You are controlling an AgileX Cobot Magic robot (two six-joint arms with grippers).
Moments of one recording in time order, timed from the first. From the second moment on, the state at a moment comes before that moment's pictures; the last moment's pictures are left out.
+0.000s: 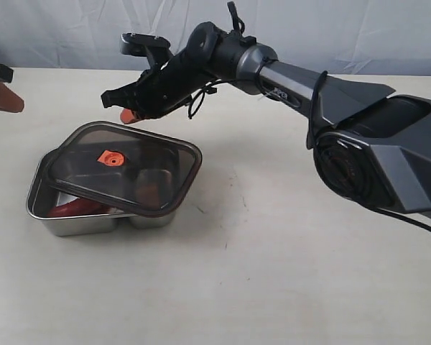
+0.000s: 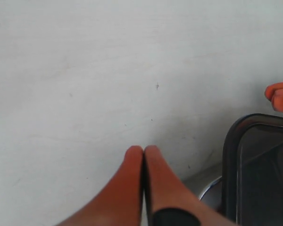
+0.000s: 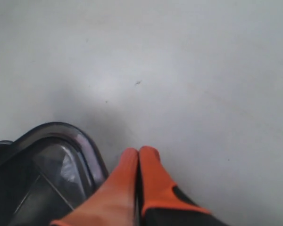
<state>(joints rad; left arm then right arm) 0.31 1.98 -1.41 -0.78 0.93 0.85 0.74 2.60 -2.32 0.67 0.79 -0.34</state>
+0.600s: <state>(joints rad) 0.31 1.98 -1.41 -0.78 0.93 0.85 0.78 2.60 -2.32 0.77 0.83 -0.42</state>
